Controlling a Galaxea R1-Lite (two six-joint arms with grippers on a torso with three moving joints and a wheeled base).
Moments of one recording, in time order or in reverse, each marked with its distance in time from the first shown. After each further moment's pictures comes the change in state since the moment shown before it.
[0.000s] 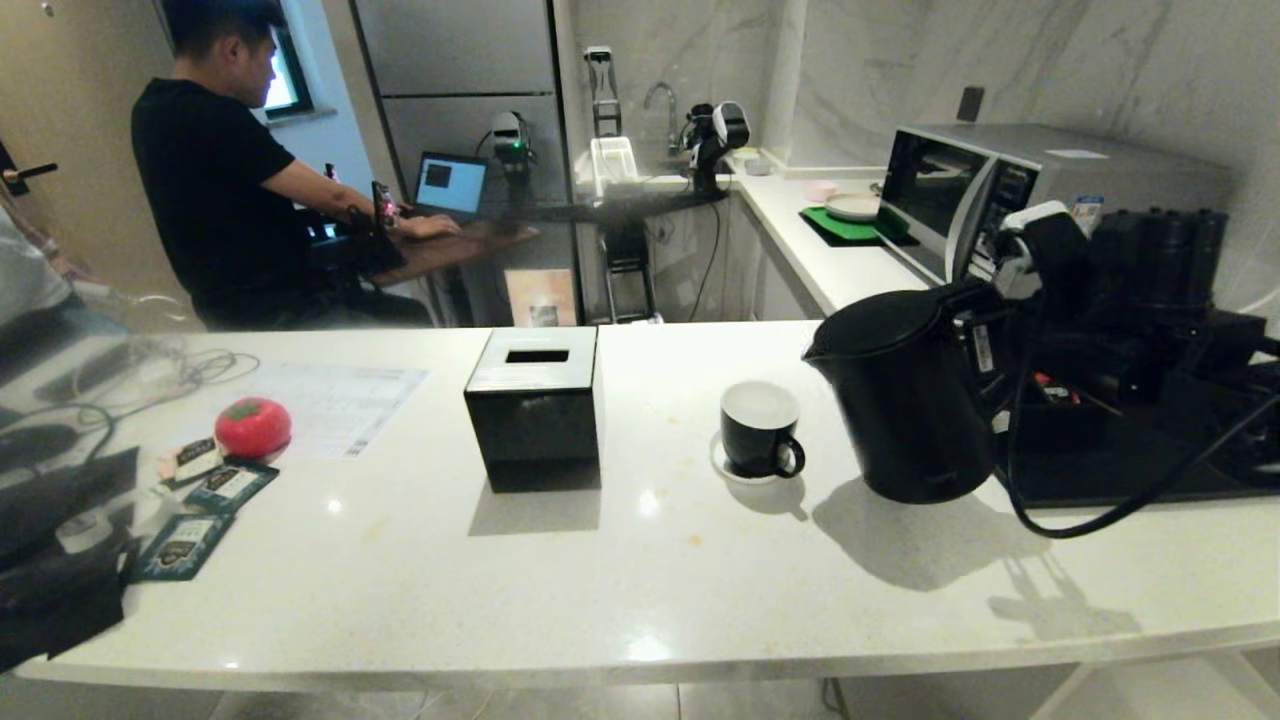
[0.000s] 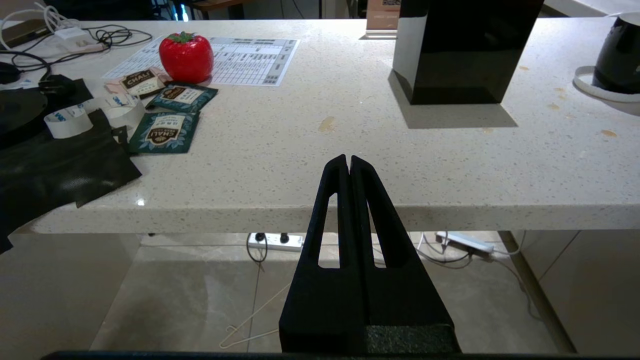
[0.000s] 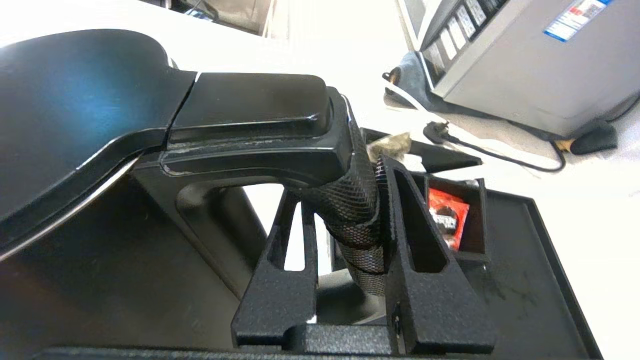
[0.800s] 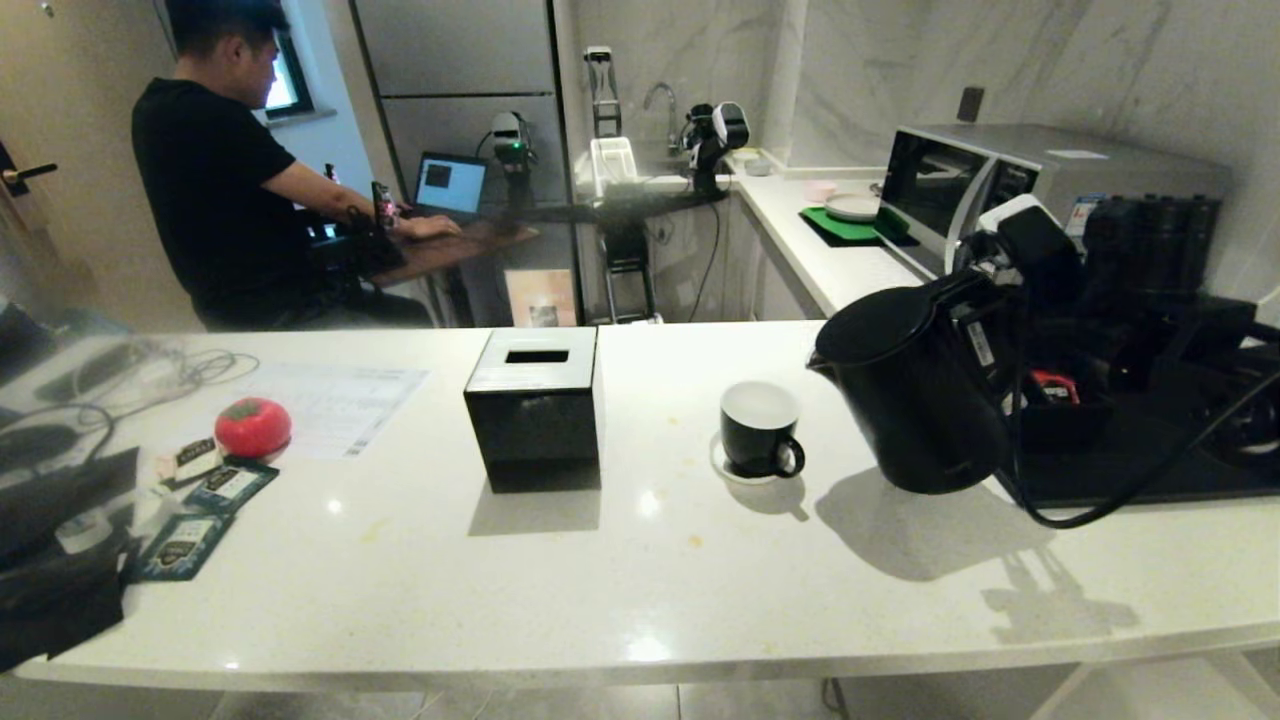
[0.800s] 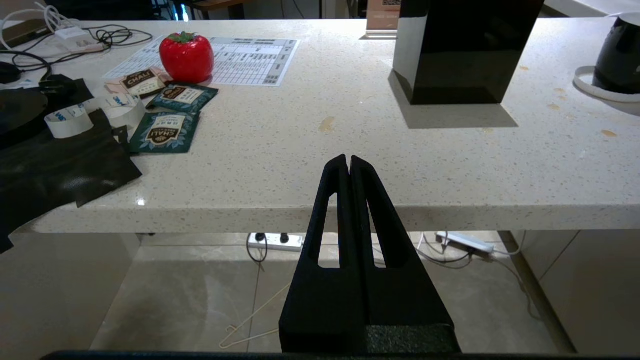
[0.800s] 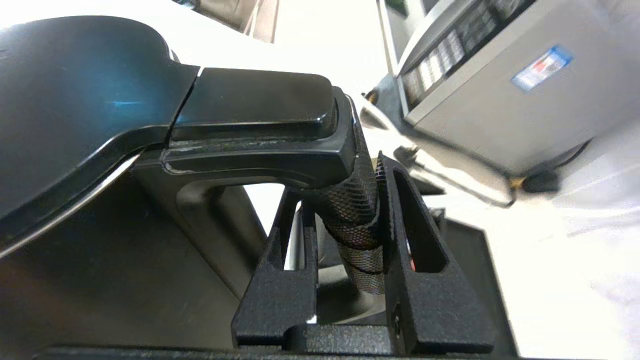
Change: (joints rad) left arm 0.000 0.000 0.000 0.000 0.000 0.000; right arm 0.003 0.023 -0.053 0.010 0.000 -0.180
